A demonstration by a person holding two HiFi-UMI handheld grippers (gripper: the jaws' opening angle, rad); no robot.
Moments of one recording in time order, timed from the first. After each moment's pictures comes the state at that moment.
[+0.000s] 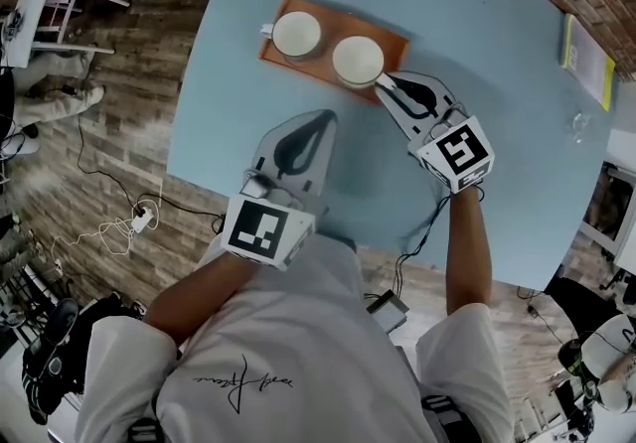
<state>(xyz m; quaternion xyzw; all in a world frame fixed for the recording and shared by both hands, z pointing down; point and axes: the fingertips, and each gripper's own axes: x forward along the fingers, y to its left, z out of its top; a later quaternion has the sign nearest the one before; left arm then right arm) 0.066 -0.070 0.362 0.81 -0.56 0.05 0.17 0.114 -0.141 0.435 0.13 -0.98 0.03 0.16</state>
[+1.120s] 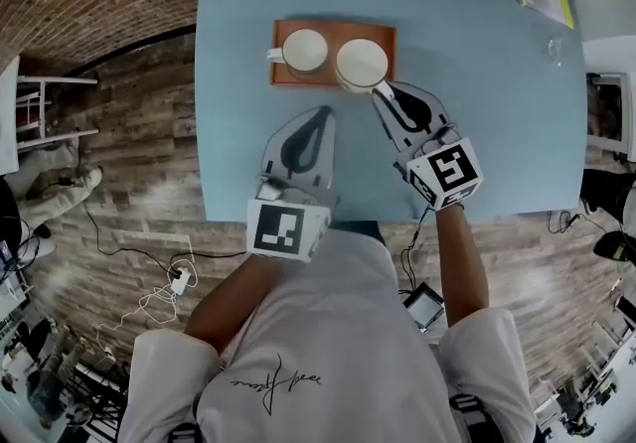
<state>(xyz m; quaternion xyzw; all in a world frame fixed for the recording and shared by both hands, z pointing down) 0.018 -0.073 0.341 0.86 -0.49 0.03 0.14 0.095 -0.109 0.392 0.38 -0.91 0.08 0.13</state>
